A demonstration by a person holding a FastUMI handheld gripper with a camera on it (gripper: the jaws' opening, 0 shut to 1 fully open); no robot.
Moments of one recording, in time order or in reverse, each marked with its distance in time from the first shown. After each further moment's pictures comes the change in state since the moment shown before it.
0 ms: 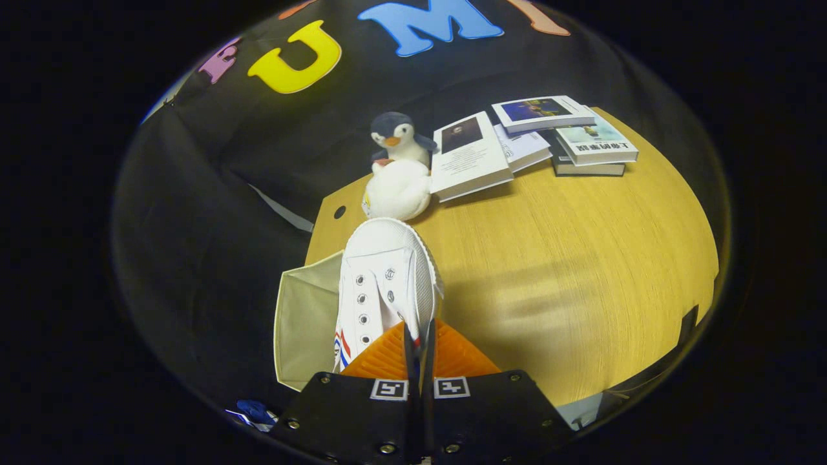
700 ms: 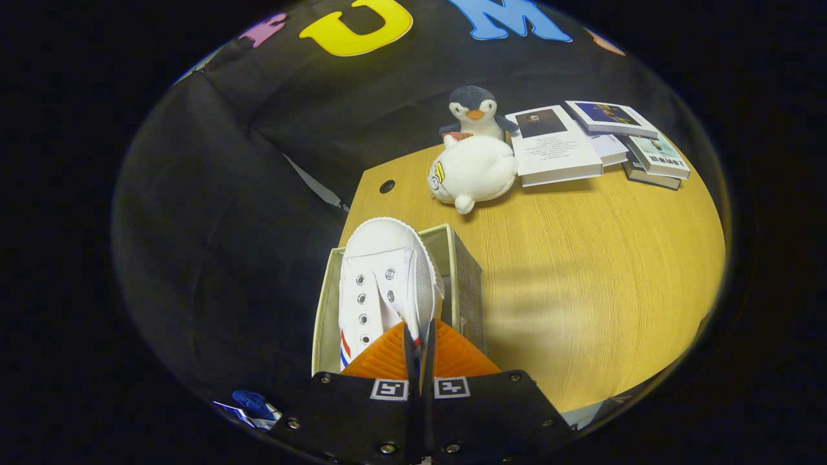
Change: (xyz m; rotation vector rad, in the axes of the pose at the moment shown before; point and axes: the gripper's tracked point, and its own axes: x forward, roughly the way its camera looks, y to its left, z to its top) arm 0.058 0.107 -0.029 -0.106 0.060 0.018
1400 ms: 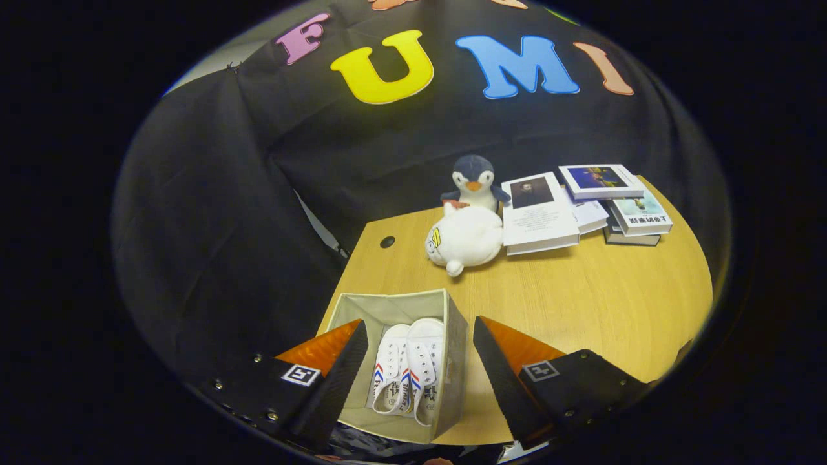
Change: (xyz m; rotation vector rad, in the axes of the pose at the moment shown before) arm -0.074 -0.012 0.063 -0.096 -0.317 -0.021
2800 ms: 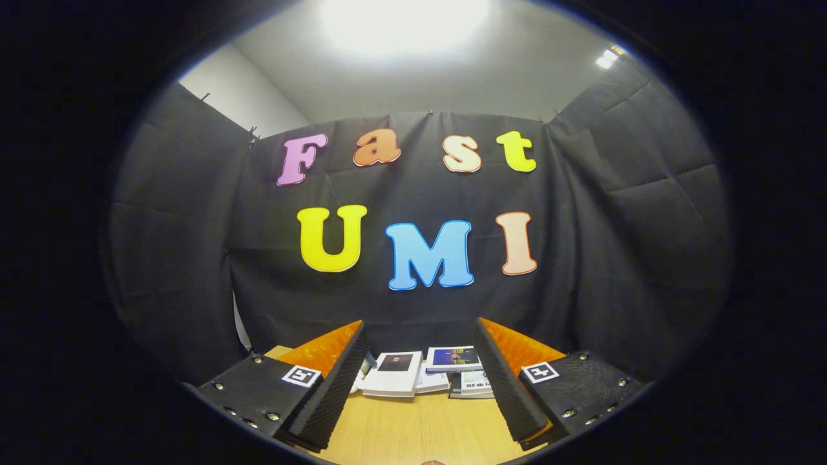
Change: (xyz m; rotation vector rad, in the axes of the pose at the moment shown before) arm -0.247 -0.155 0.148 -0.265 -0.780 -0.311
